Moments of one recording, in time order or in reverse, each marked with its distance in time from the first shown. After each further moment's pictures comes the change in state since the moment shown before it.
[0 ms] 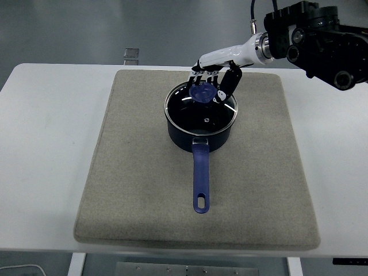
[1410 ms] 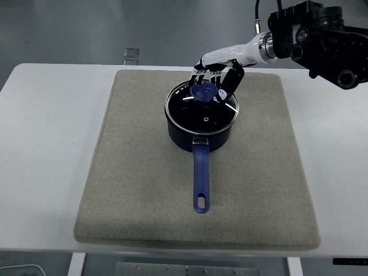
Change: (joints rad) left arm 0.001 0.000 0.000 0.000 0.000 0.000 0.000; right arm -0.009 -0.013 0.012 -0.008 0.020 0.011 0.003
